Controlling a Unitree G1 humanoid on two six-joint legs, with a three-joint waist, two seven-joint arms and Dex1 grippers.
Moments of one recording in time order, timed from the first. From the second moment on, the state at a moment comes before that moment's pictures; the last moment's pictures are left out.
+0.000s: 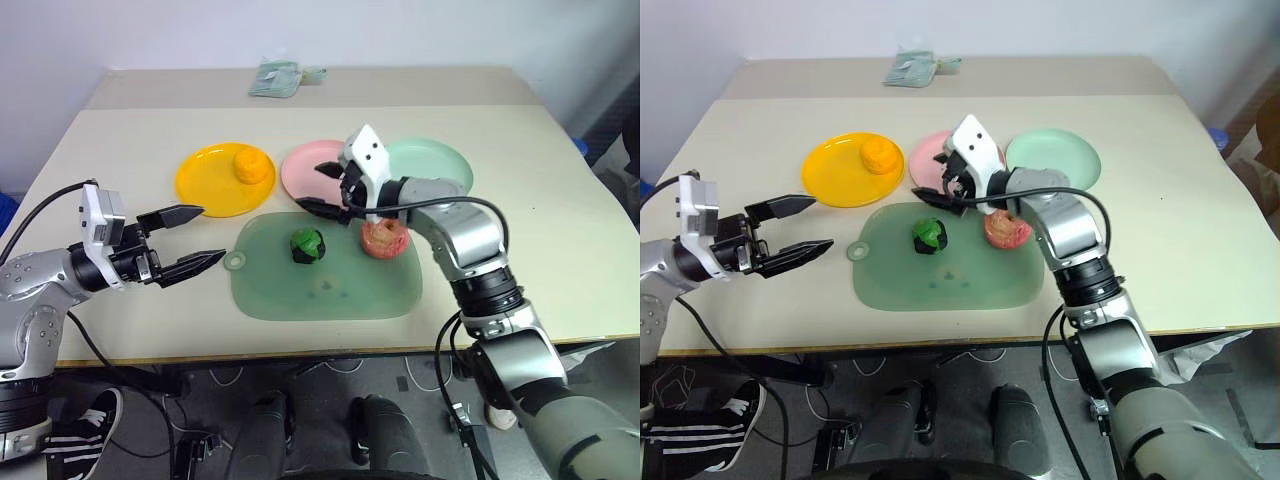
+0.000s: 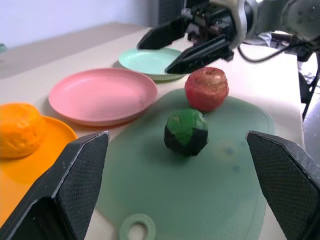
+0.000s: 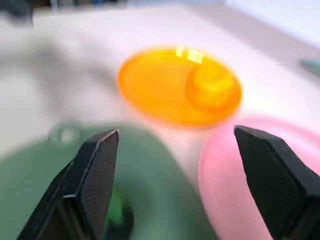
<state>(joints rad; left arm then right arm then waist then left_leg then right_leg) -0.20 0.80 0.33 -0.12 -0.68 0.36 -1.16 -0.81 -0.37 0.22 0.10 0.19 0.56 0.86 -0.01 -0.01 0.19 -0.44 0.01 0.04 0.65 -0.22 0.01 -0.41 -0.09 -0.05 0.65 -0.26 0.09</state>
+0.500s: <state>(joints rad) -0.17 0.80 0.33 -0.13 -0.68 0.37 -1.19 -0.74 -0.35 0.39 0.00 0.13 0.62 0.86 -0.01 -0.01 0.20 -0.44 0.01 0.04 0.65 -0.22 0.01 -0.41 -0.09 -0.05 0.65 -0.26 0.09</state>
